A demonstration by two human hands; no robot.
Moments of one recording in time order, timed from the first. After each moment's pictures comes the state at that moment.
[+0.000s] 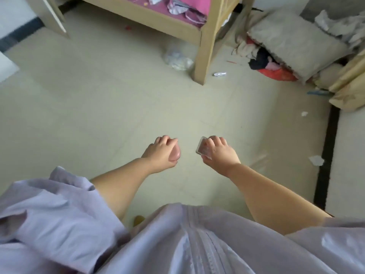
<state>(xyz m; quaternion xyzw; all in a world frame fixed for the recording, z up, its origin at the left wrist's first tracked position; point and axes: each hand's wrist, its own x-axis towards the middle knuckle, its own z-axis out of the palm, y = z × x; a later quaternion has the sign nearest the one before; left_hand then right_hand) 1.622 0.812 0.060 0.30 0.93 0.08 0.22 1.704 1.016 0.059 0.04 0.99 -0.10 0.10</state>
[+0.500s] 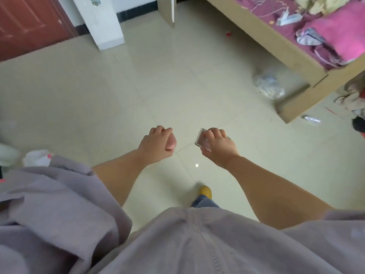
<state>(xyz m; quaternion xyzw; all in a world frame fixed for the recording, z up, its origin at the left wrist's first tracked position) 1.457 0.482 0.065 0.04 0.98 0.11 0.16 1.437 0.707 0.064 -0.19 0.97 -0.09 0.11</state>
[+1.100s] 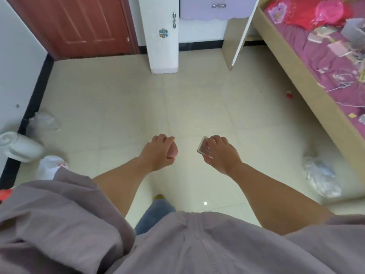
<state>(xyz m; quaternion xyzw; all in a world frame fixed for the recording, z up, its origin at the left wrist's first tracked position) 1.154 0.341 0.070 -0.13 0.98 0.13 0.11 1.040 0.546 0.080 -0.39 0.91 -0.04 0.12</state>
